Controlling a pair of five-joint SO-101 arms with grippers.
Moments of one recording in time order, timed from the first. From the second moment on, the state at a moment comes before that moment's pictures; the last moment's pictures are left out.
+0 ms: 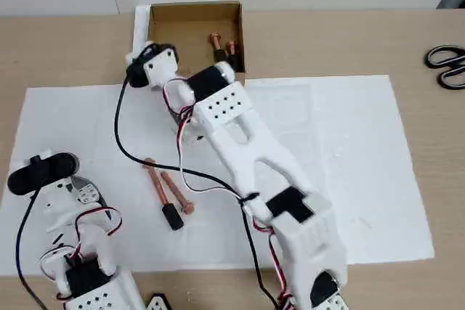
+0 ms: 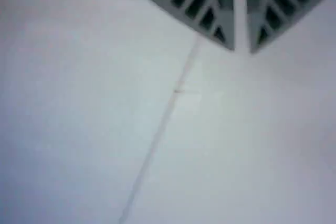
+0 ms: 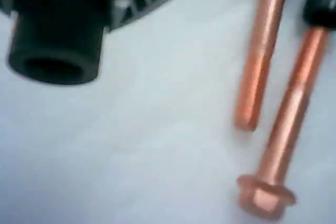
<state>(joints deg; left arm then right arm) -29.7 -103.4 96.6 51.8 5.8 -37.6 26.7 -36.7 90.4 11.5</state>
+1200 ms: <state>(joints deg) -29.7 -103.4 96.6 51.8 5.8 -22.4 -38.9 13.9 85.6 7.4</state>
